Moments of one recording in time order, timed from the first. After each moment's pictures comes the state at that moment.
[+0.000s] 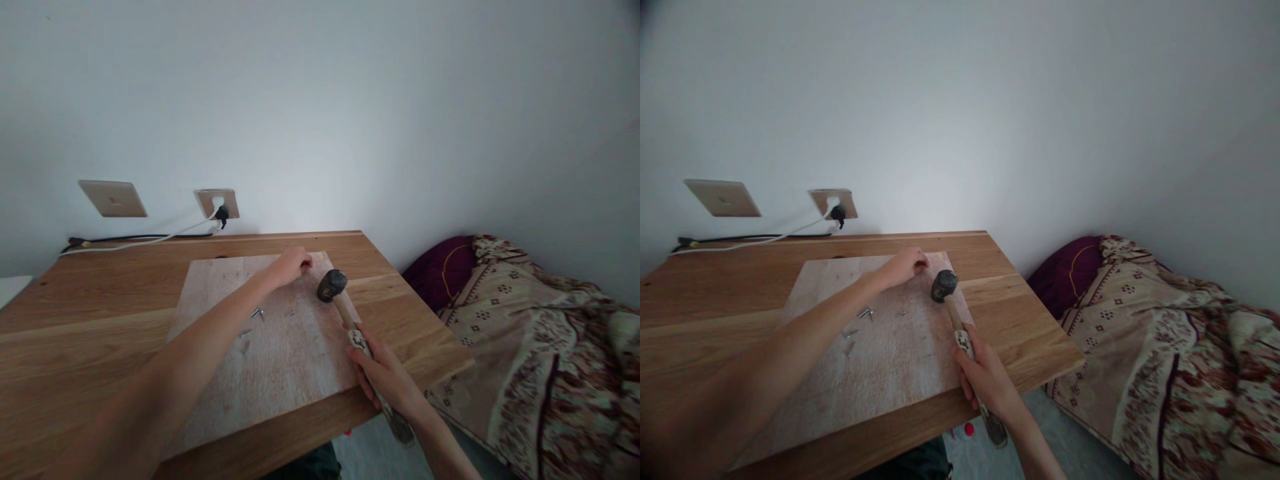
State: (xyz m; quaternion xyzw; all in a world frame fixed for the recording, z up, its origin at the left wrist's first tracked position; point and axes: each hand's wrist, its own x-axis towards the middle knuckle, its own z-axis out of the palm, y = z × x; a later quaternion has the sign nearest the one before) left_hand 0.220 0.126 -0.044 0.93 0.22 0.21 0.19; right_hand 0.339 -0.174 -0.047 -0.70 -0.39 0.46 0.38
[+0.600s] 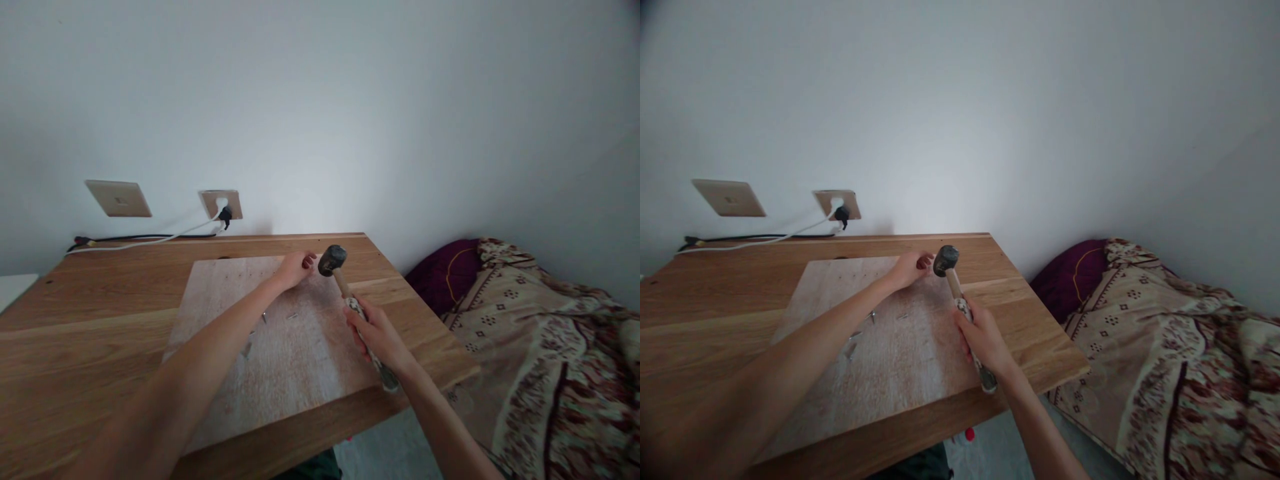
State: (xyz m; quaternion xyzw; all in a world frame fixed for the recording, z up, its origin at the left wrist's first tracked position) left_hand 0.229 0.119 -0.058 0.84 0.32 0.28 0.35; right_hand 0.350 -0.116 -0.014 -0.68 -0.45 0.38 0.43
